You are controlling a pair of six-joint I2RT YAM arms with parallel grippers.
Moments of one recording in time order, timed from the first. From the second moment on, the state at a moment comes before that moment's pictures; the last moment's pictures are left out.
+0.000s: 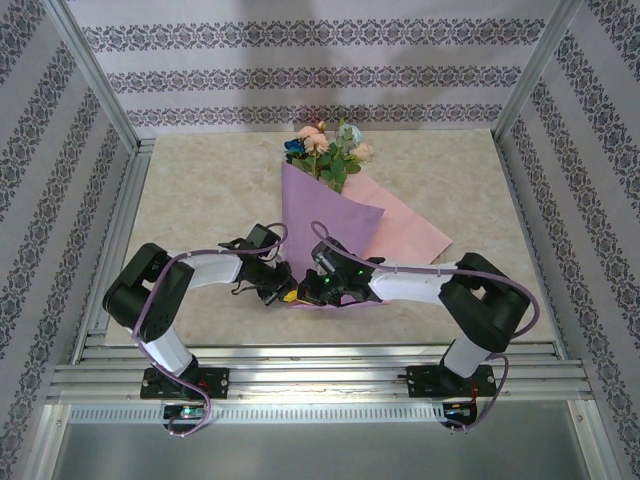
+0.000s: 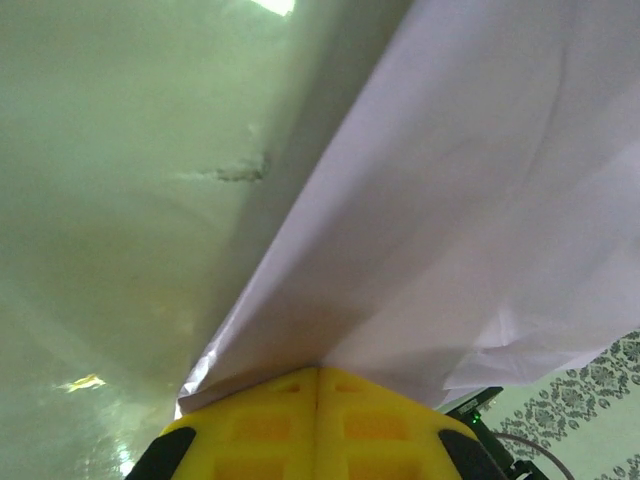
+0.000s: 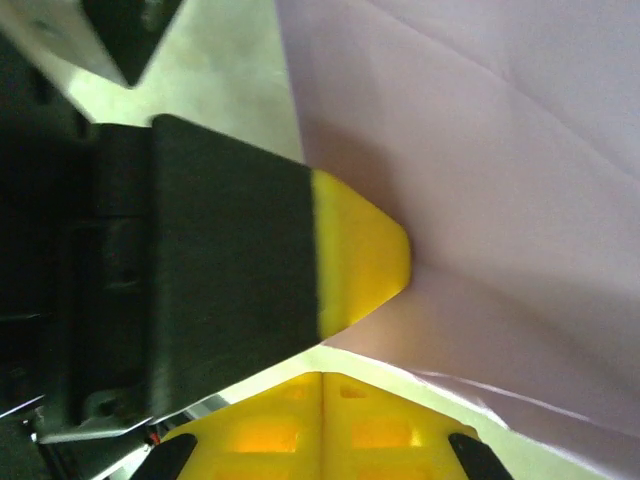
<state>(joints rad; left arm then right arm) -0.50 1.69 0.76 -0.27 0.63 -1.13 0.88 1.66 0.83 -0.08 -0.39 1.12</state>
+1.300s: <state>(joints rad) -0.50 1.67 0.92 -0.42 0.61 -1.10 0.57 1.14 0.46 -0.41 -0.25 1.02</state>
